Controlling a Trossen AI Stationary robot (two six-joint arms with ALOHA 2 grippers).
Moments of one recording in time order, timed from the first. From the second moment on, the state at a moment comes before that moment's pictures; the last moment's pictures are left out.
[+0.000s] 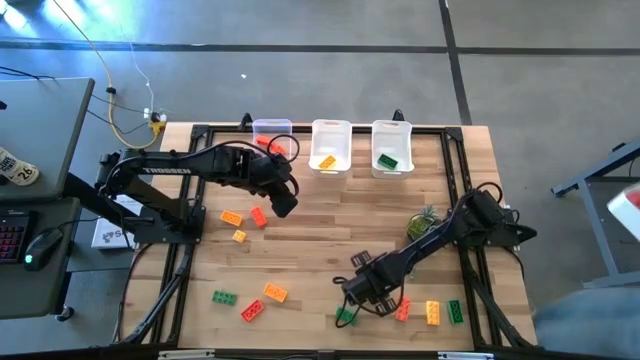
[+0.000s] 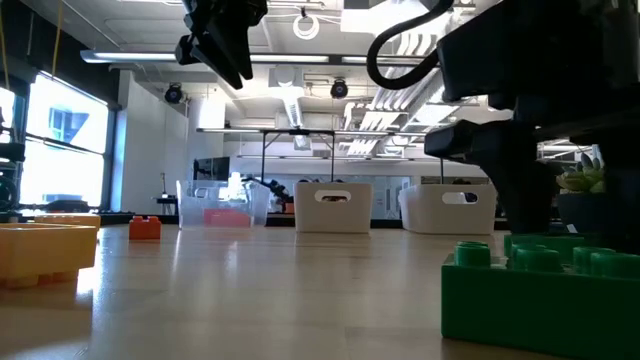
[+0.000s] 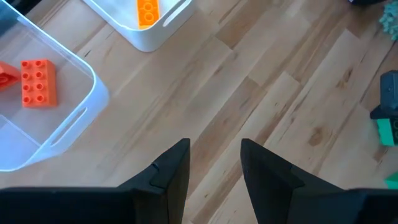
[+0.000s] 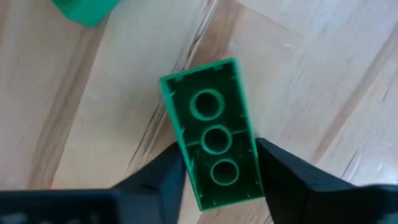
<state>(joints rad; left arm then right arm) 0.17 1.42 1.33 -0.99 -0.20 -0.58 0.52 1.99 1.31 -0.75 -0.03 0.06</state>
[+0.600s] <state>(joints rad) 0.26 1.42 1.33 -0.99 -0.24 -0.44 0.38 1.95 1.30 -0.83 0.08 0.18</state>
